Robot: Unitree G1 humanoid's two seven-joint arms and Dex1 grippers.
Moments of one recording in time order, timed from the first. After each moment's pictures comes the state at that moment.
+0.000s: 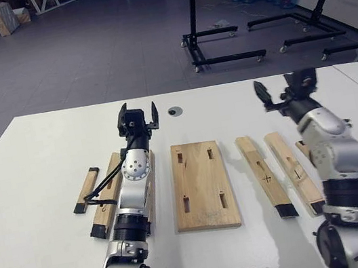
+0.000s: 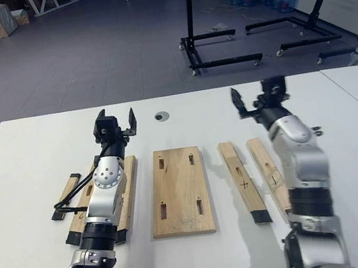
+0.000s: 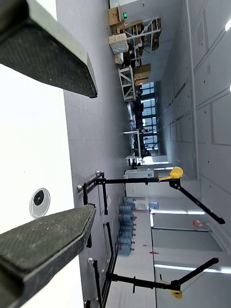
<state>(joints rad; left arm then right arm) -0.37 -0.05 -0.05 0.20 0.13 -0.07 0.11 -0.36 -0.44 -0.37 0.05 0.33 0.48 0.30</state>
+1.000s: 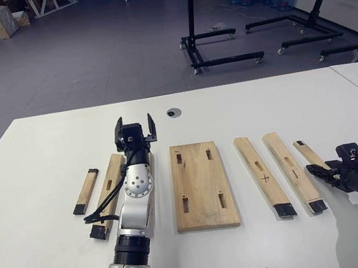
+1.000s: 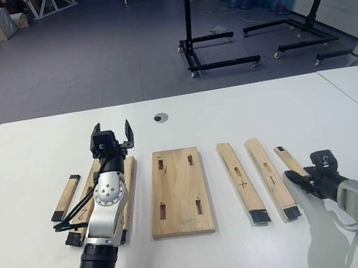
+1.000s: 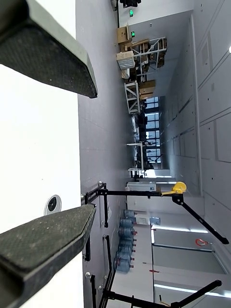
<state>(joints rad) -0.23 -0.06 -0.12 0.06 0.13 -0.03 0.21 0.13 -0.64 -0.39 0.08 0.36 0.68 0.56</state>
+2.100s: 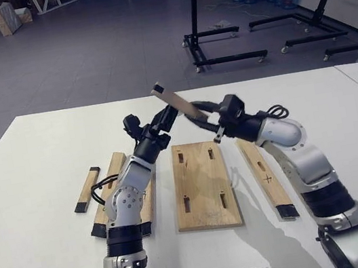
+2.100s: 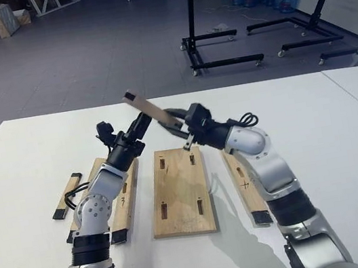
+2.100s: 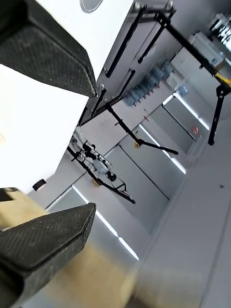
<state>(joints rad) -0.30 -0.09 0.09 -0.04 -0.93 0.49 -0.32 -0.34 -0.41 0.17 -0.21 0.23 0.12 0.70</state>
